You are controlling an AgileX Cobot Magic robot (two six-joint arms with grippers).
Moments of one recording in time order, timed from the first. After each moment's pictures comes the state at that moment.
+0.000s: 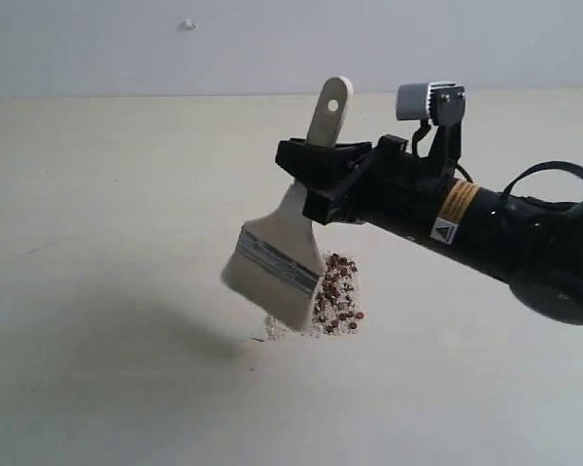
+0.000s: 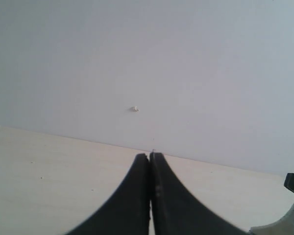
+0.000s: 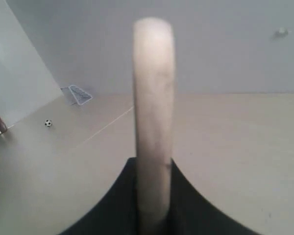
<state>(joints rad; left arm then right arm) 0.17 0.01 0.00 -1.63 0.38 1.27 0.48 1.85 -0.58 -0.50 -1.21 0.62</state>
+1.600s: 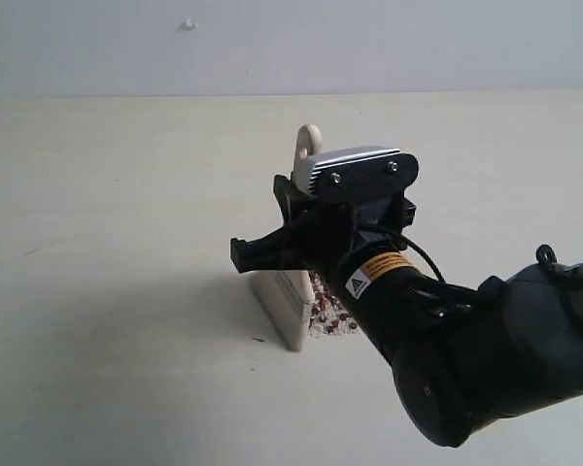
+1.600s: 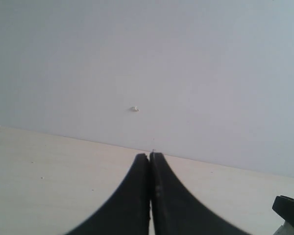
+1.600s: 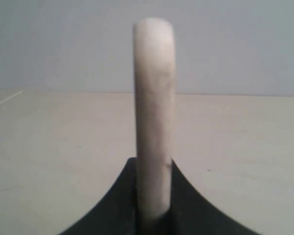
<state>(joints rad) 0.17 0.01 0.00 -1.63 0.38 1.27 0.95 1.91 -0.58 0.54 -1.15 0.00</state>
